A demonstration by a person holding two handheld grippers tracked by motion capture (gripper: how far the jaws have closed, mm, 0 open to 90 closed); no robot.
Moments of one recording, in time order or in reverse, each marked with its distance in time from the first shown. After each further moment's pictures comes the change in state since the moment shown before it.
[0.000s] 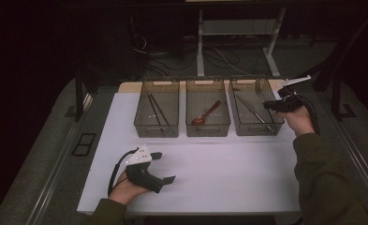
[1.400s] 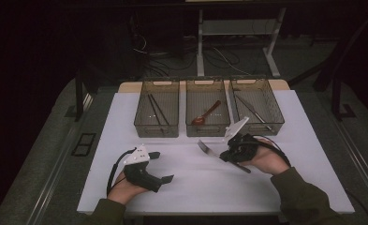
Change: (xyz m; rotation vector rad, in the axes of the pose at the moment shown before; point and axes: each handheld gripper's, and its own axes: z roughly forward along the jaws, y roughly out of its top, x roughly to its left) left arm 0.003 -0.001 -0.004 -0.002 0.016 -0.006; right arm 0.193 -0.037 -0.007 0.232 0.380 -0.535
